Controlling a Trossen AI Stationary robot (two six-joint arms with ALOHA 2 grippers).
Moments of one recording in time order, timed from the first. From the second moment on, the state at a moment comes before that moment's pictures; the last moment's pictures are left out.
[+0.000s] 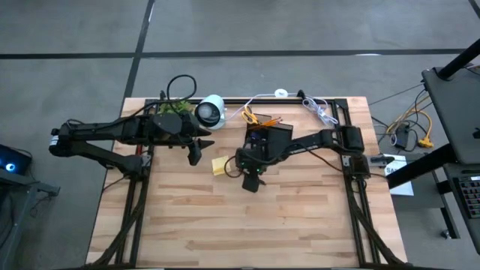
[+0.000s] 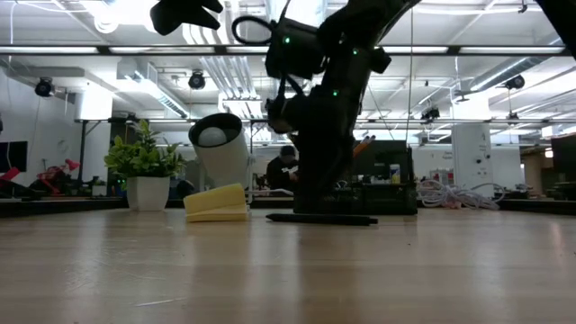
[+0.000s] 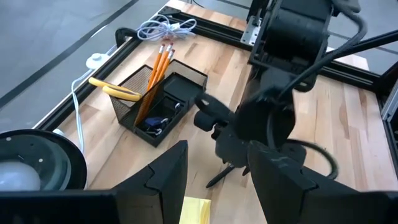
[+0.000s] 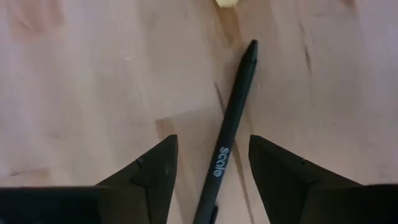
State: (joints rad) left arm 0.02 1.04 1.15 -0.62 -0.21 -0.30; right arm 0.00 2.03 1.40 -0.59 -0.09 0.32
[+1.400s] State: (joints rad) left arm 0.02 1.04 1.15 -0.62 -0.21 -0.31; right arm 0.00 2.07 1.40 -0.65 -0.04 0.34
